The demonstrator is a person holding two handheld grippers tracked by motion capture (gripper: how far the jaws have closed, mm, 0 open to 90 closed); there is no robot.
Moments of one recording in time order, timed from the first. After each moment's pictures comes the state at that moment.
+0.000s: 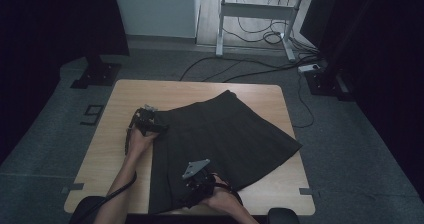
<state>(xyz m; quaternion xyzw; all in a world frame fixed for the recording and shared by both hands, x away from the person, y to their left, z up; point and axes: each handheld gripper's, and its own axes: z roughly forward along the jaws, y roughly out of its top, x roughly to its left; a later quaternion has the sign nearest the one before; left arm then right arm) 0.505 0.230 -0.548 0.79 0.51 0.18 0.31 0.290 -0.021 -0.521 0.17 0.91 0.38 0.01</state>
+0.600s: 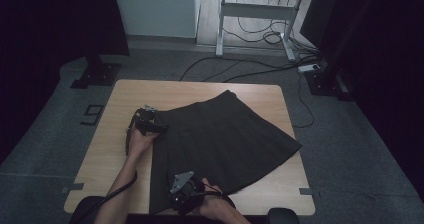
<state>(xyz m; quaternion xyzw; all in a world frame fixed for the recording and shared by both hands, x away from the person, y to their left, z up) 0.500 0.230 -0.547 0.79 0.49 0.18 0.32 0.273 0.006 -0.537 0.09 0.94 0.33 0.04</state>
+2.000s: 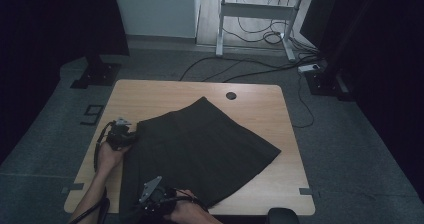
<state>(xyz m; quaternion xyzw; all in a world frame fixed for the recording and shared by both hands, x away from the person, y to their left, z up) 0.428 0.314 -0.534 0.80 0.48 0.16 0.31 0.251 0.086 -0.531 0.05 0.94 0.33 -0.03</state>
